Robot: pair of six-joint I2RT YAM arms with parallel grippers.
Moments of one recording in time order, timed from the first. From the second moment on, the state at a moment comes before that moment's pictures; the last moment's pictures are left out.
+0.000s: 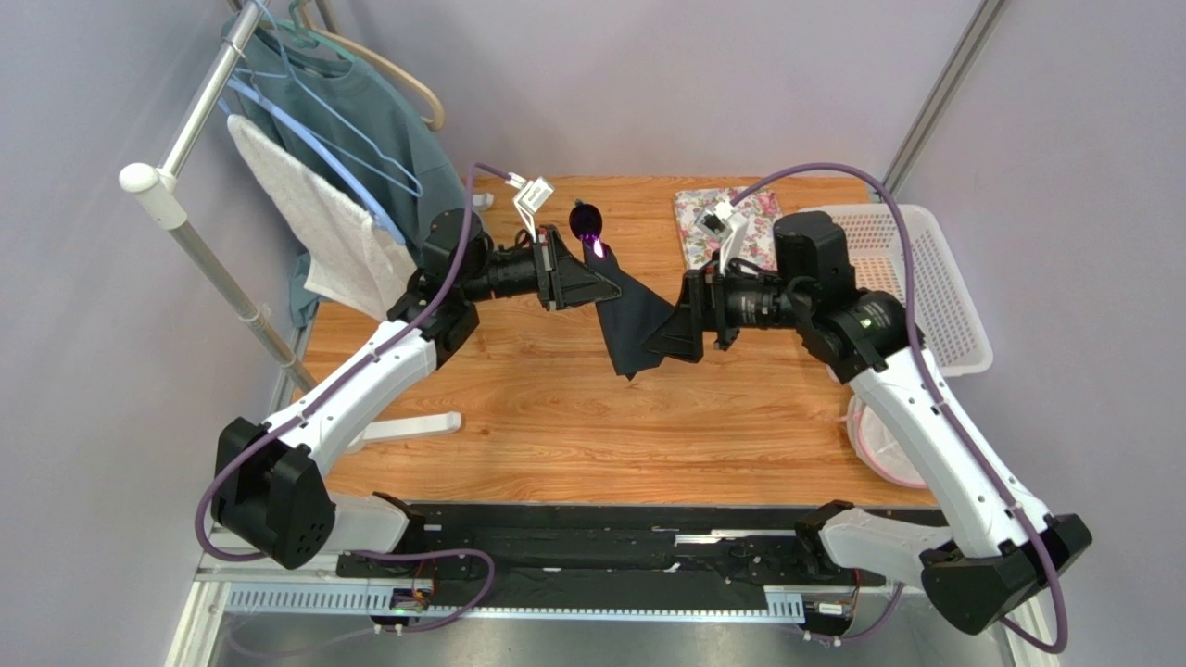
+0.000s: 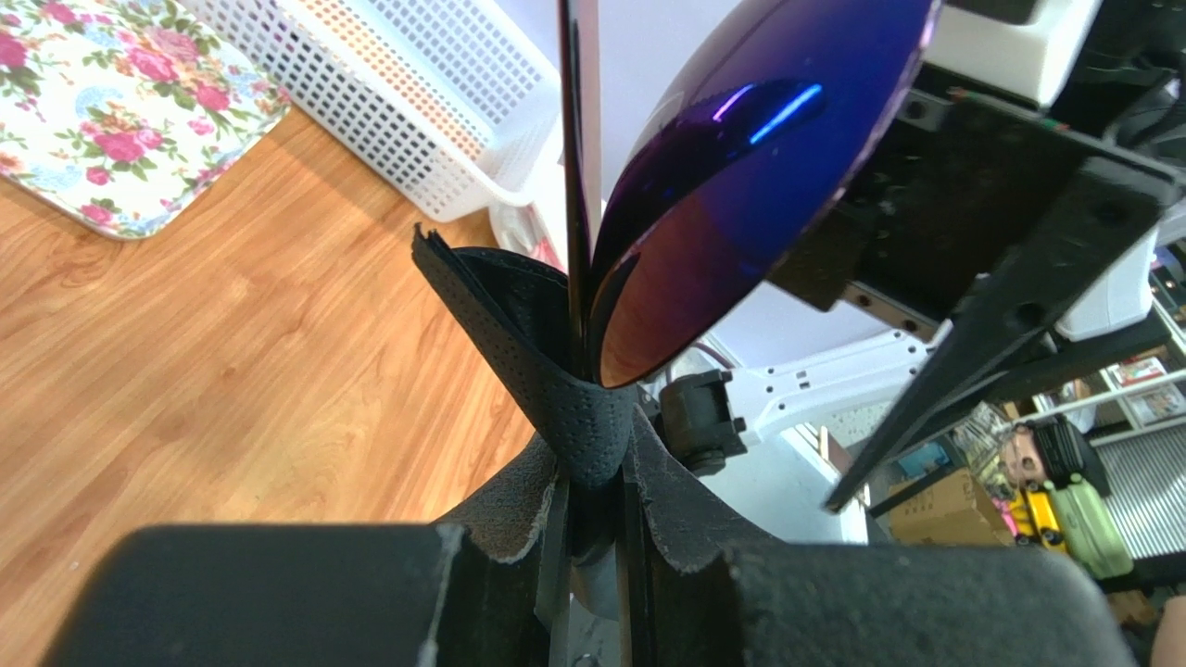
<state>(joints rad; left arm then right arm) -0.49 1.33 1.07 0.23 0.85 -0.73 0.48 1.13 1.33 -0.71 -0.72 0.24</state>
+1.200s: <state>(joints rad) -0.54 1.32 1.07 0.43 0.95 -0.89 0.54 1.19 1.14 -0.32 -0.94 0.49</state>
